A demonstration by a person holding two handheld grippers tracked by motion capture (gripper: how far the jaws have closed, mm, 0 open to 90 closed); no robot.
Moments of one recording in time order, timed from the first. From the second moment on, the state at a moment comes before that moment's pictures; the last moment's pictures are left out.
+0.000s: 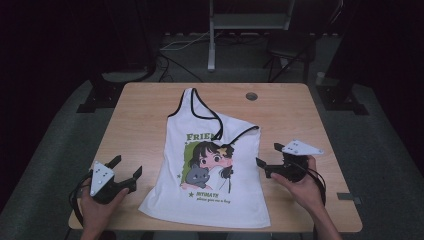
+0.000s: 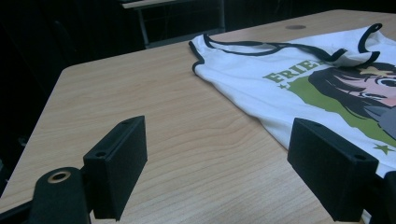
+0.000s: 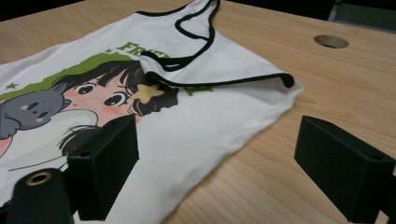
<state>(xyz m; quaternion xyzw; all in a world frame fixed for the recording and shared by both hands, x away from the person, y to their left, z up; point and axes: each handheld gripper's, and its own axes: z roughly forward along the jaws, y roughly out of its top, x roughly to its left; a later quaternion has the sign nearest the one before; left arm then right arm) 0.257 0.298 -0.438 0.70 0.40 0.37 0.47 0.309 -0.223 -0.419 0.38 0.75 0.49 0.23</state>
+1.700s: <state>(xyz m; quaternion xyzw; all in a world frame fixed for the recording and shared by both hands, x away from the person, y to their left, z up) 0.258 0.299 -0.438 0.69 0.41 0.37 0.47 0.267 -0.294 -0.440 0.47 0.66 0.52 0.28</state>
